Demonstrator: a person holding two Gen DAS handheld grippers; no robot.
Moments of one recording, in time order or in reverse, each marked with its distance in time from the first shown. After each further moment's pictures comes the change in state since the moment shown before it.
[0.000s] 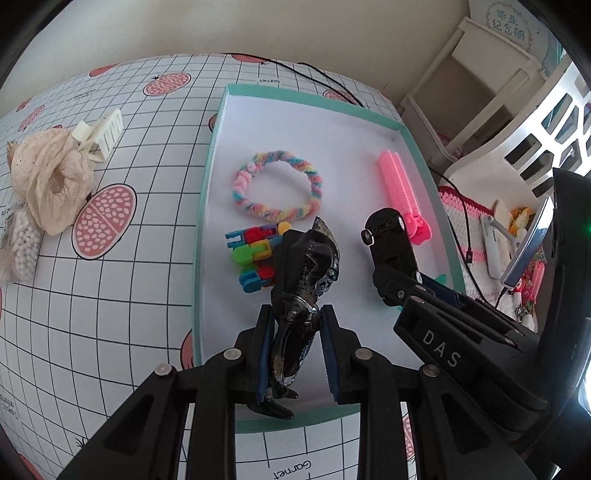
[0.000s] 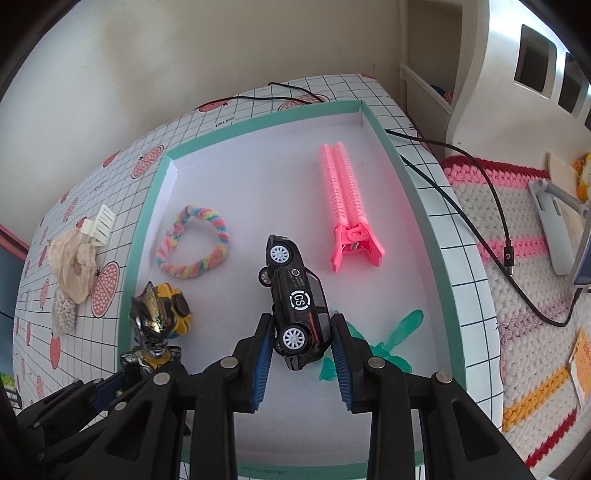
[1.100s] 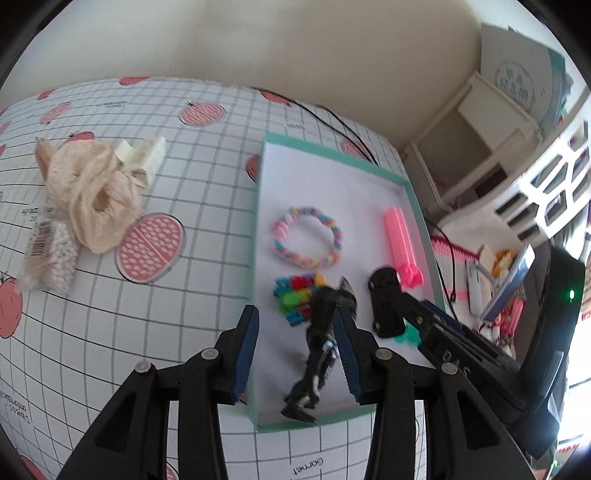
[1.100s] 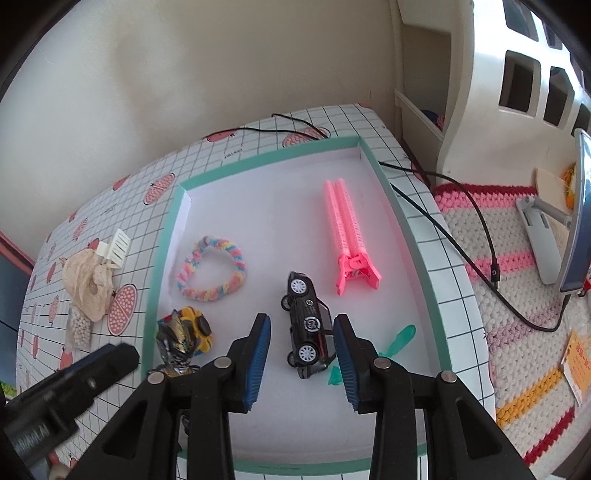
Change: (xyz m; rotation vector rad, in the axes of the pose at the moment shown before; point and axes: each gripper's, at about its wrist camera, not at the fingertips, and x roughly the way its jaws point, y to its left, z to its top) left arm -0.049 0.040 0.011 -0.093 -0.125 -0.054; right arm -0.029 0.008 0.005 0.014 -0.107 0.016
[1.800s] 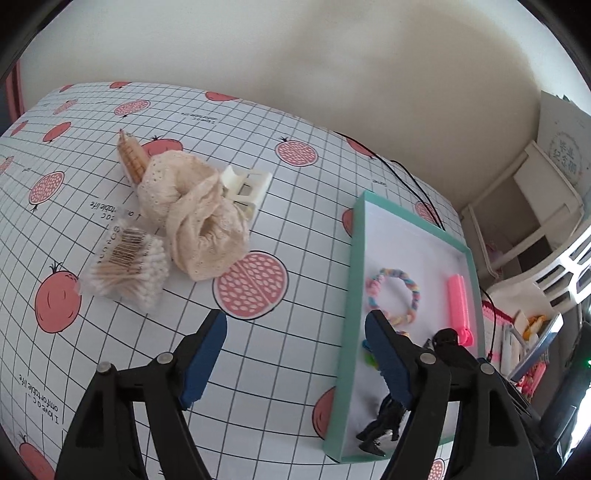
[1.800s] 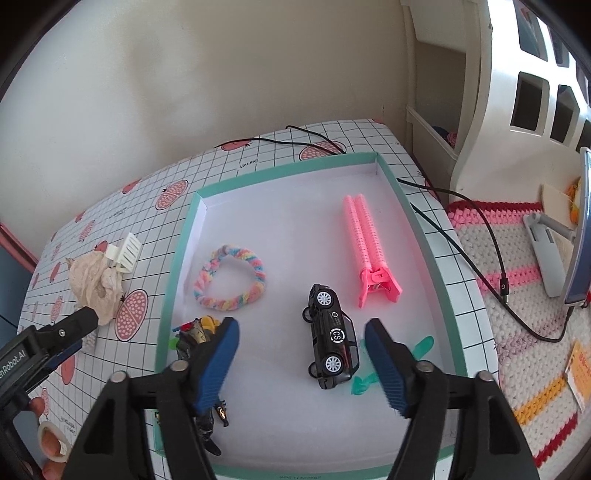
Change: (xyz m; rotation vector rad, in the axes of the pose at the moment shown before) left arm -0.008 0.058 0.018 -0.160 -0.134 0.144; right arm -0.001 0.015 -0.002 -0.021 -0.051 0.000
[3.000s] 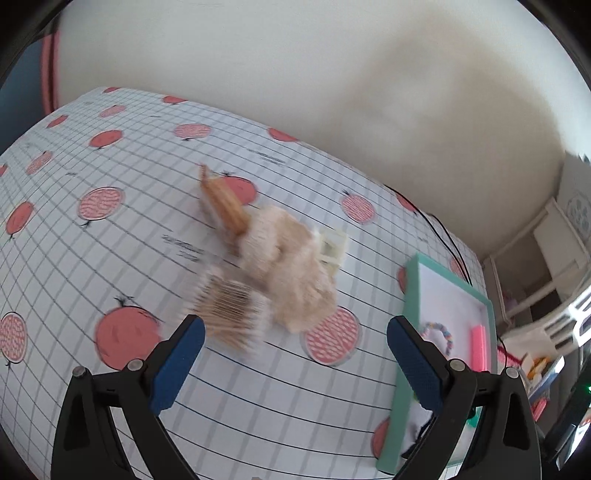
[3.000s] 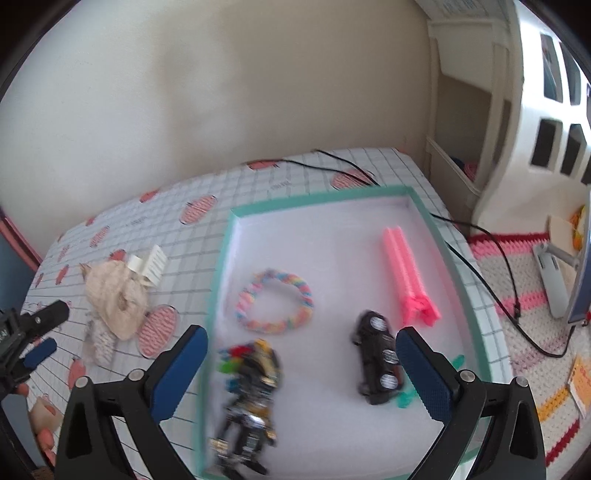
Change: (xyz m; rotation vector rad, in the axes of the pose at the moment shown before) left arm -0.036 0.083 0.030 -0.105 -0.115 0.049; right arm -0.009 0.053 0.007 -0.050 -0.095 0.026
